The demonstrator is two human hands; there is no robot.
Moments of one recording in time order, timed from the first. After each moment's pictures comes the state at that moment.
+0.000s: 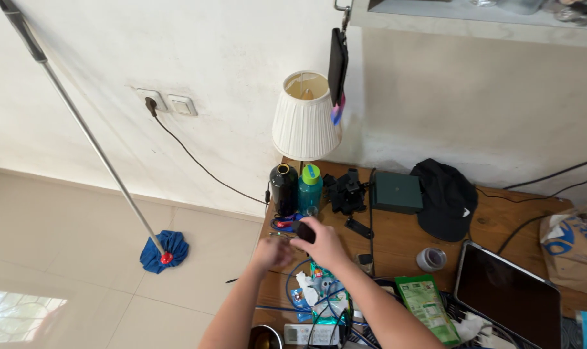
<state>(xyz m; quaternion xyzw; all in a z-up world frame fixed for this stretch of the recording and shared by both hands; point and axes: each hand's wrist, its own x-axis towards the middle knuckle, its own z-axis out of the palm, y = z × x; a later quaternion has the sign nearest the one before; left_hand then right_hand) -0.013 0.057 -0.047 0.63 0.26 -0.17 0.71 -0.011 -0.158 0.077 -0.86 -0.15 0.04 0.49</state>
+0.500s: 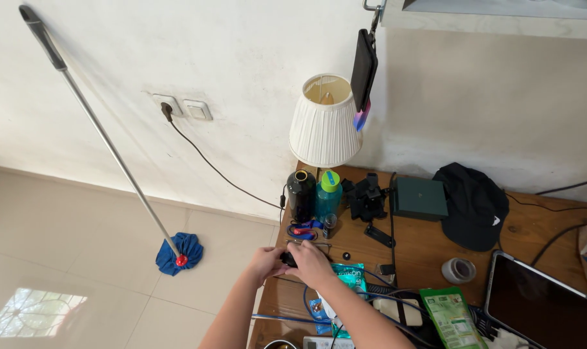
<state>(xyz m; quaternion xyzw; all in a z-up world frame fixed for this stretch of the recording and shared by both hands) -0.017 0.117 -0.062 0.61 0.32 -0.20 0.70 -0.001 -0.080 -0.028 -0.91 -0.35 0.04 0.19</state>
